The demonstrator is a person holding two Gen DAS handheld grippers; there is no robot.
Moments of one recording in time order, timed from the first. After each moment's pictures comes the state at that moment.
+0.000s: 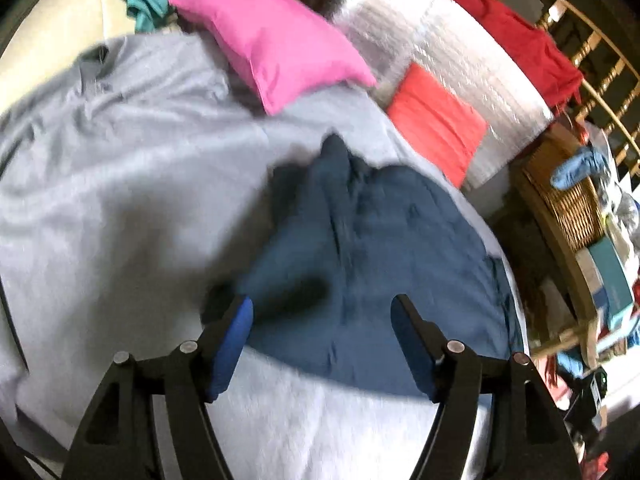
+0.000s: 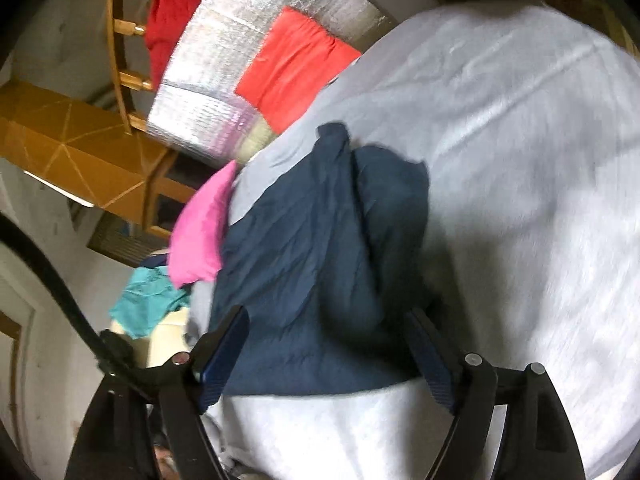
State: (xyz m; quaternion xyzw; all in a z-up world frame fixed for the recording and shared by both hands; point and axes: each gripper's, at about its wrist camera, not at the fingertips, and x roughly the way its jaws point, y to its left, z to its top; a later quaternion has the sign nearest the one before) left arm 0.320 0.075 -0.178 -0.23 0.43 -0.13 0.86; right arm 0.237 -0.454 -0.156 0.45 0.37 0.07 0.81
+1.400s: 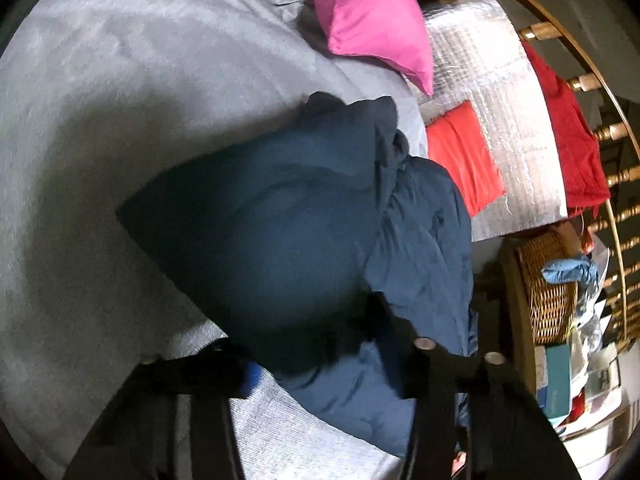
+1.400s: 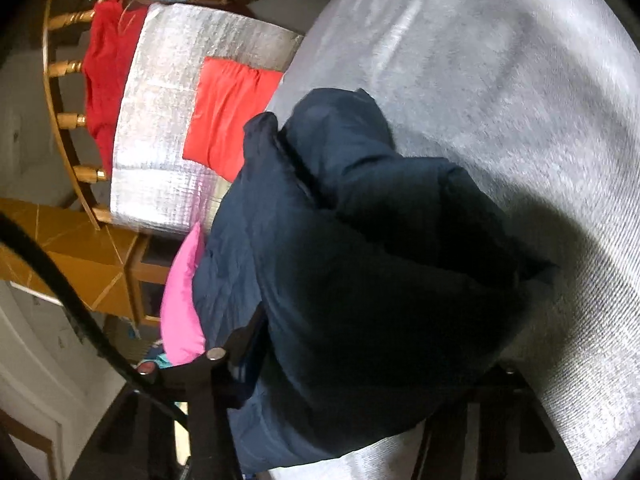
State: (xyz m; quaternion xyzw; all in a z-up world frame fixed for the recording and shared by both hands) left arm 0.354 0.058 -0.248 -0.44 0.42 -0.10 0.79; right arm 0.260 -0.396 -0.228 0.56 0.29 -0.05 0.77
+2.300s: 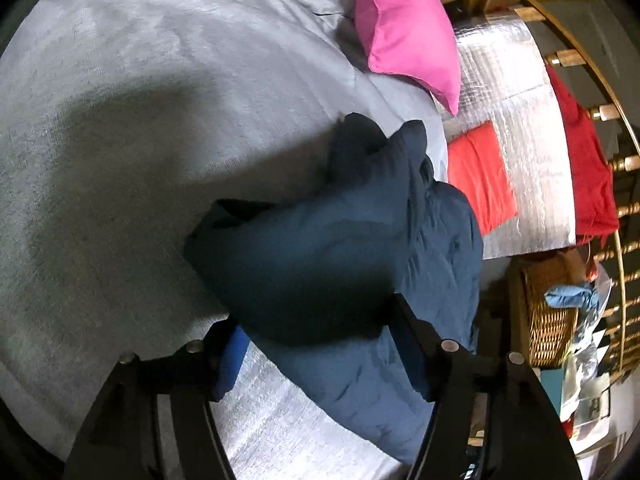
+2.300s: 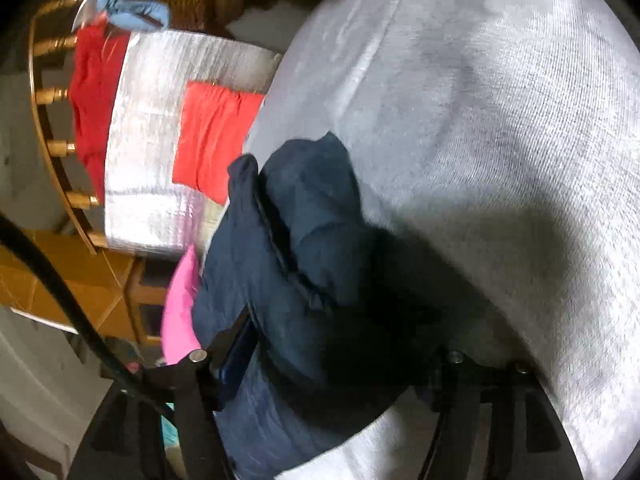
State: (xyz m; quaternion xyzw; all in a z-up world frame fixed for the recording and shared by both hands) left arm 0.337 0.091 -0.255 -0.48 0.44 -0.06 0.76; right arm 0.237 -0.440 -0.229 0.60 0.29 -0.08 0.74
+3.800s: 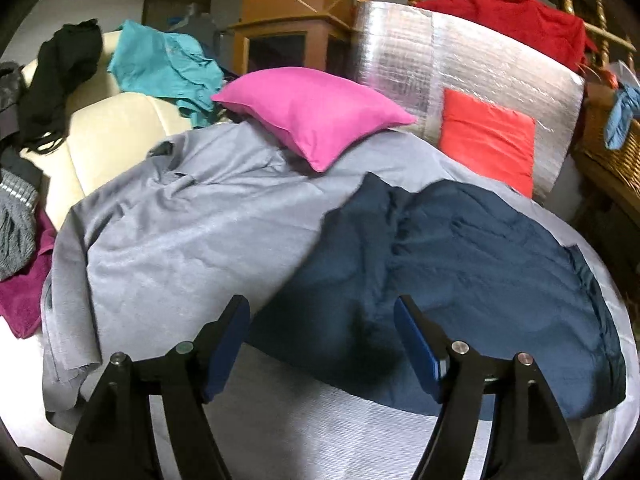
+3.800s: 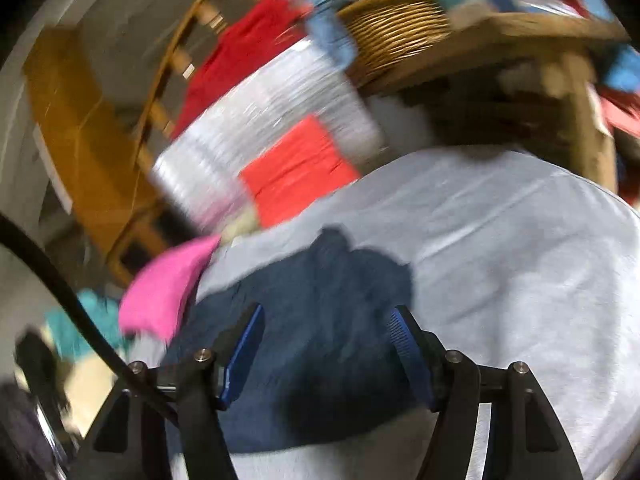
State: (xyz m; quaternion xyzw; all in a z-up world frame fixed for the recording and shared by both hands) left arm 0.275 0.019 -0.161 -0.07 0.31 0.05 0.95; right arm 0.199 -0.389 -0.114 0.29 0.21 -0.07 0.93
